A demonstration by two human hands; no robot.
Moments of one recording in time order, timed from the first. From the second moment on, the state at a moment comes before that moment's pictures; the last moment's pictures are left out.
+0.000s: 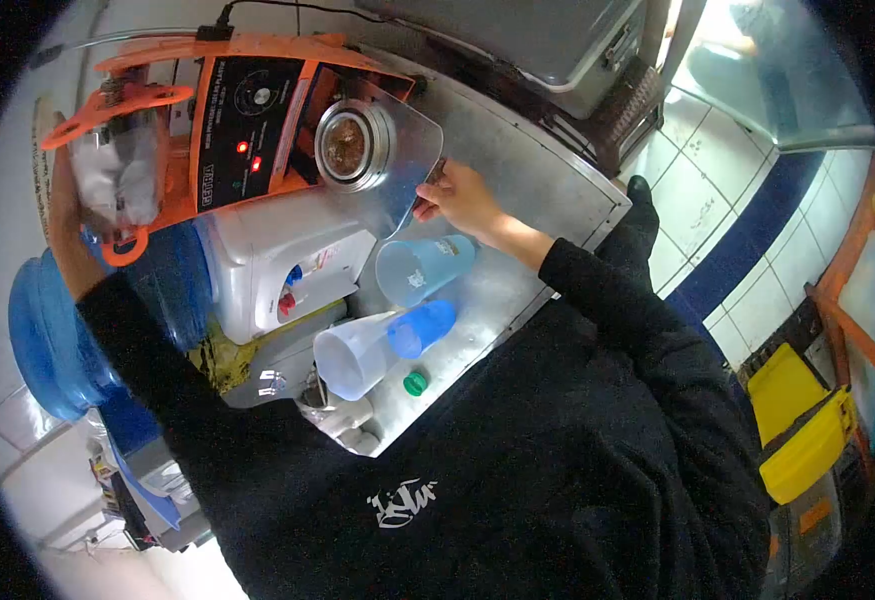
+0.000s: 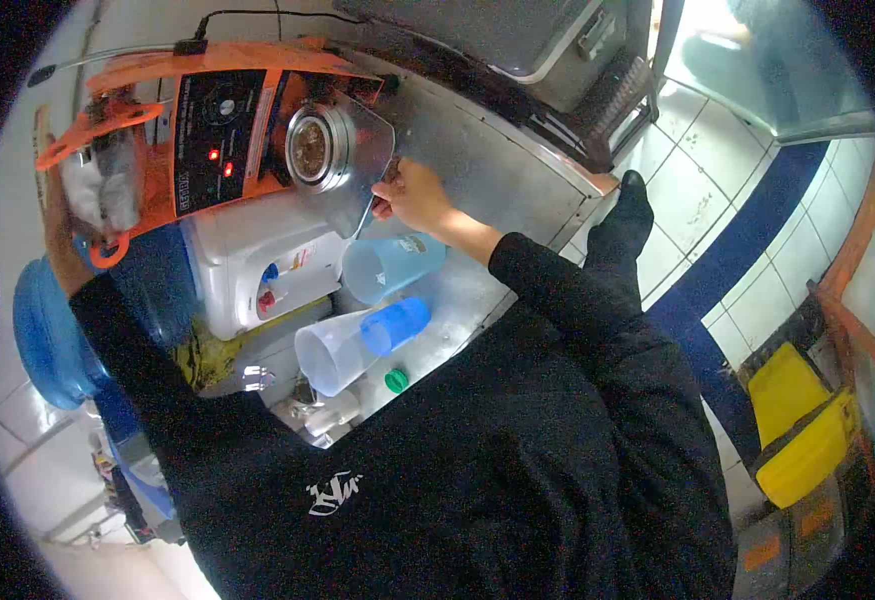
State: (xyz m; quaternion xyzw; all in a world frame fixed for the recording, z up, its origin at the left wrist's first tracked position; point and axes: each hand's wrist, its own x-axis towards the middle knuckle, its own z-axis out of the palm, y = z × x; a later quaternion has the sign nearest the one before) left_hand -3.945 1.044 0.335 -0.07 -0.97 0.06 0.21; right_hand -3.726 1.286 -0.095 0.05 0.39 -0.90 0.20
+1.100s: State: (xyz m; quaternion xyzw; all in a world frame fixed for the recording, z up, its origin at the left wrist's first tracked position) left_hand -3.883 1.125 0.164 -0.05 -0.72 0.24 0.65; right_hand -3.884 1.214 -0.070 0.07 0.32 -0.92 0.24
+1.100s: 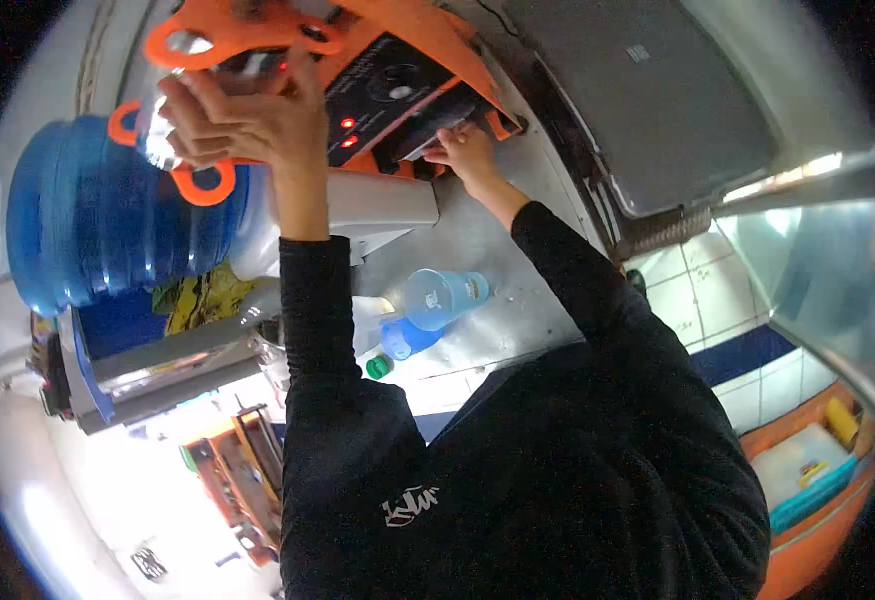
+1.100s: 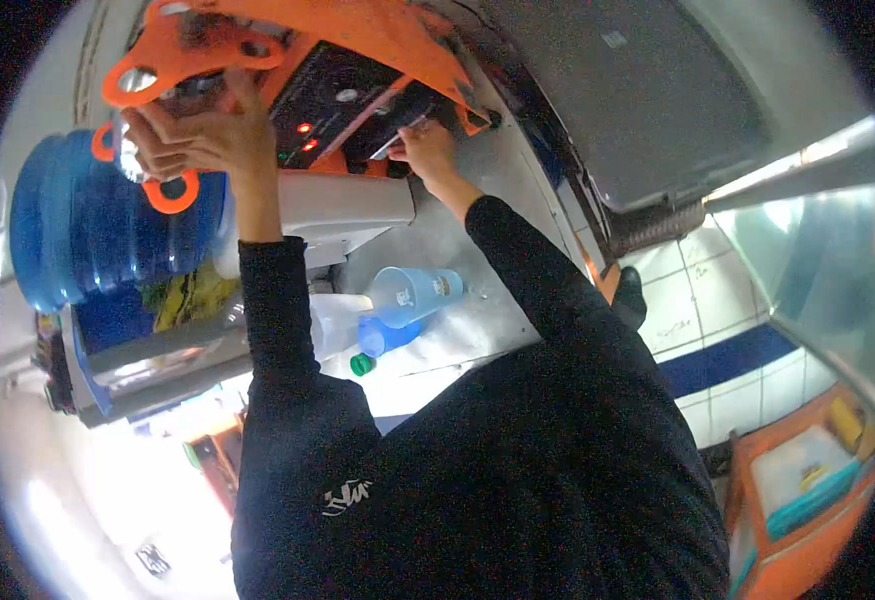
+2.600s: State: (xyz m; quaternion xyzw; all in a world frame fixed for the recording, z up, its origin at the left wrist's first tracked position) left_hand -3.841 1.174 0.101 0.02 -0.77 -0.04 0.63; right_hand -3.858 1.355 0.166 -0.53 0.41 -0.69 -0.27
